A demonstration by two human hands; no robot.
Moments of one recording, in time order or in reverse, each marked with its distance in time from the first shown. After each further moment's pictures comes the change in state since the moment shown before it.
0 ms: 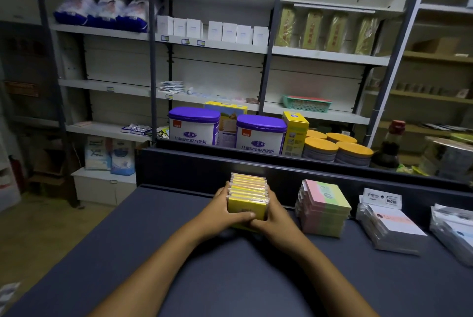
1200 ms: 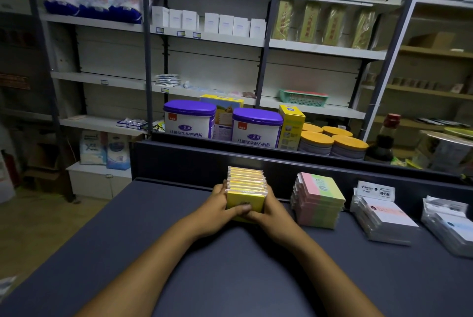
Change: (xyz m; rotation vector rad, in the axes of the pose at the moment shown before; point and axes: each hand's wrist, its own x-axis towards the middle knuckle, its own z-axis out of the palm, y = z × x) left_hand 0.000 -0.008 0.005 0.209 -0.078 0.084; right_hand 0.001 0.014 -0.003 0.005 -0.036 0.055
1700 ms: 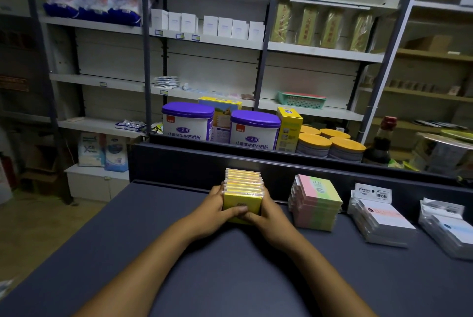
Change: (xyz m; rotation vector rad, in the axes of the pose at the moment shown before) left_hand -0.003 0.003 -0.002 -0.017 -0.007 -0.047; right_hand -0.002 -0.006 0.001 -0.035 -0.021 0.017
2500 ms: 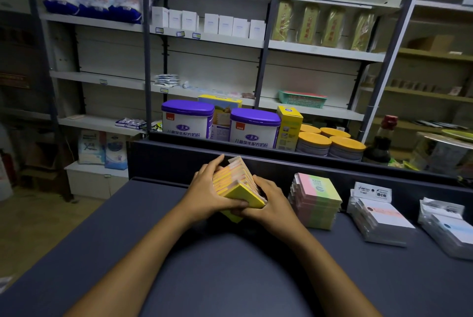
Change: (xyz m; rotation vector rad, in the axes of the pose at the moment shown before) left_hand -0.003 0.026 -0.023 0.027 0.291 -0.005; right_hand 0.005 -0.011 -0.012 -0.256 0.121 0.041
